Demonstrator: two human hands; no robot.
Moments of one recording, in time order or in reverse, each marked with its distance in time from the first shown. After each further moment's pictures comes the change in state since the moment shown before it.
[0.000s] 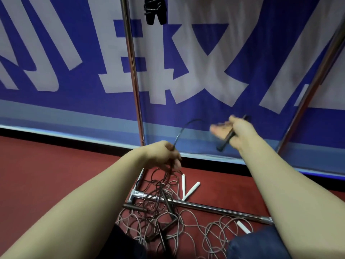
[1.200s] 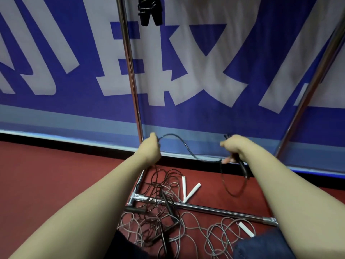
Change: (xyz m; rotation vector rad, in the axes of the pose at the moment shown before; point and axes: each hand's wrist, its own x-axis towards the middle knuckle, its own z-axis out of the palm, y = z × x) left_hand 0.019 -0.016 -0.018 0.570 0.553 0.024; right_hand 0.012 0.010 -0.025 -1.211 0.112 0.082
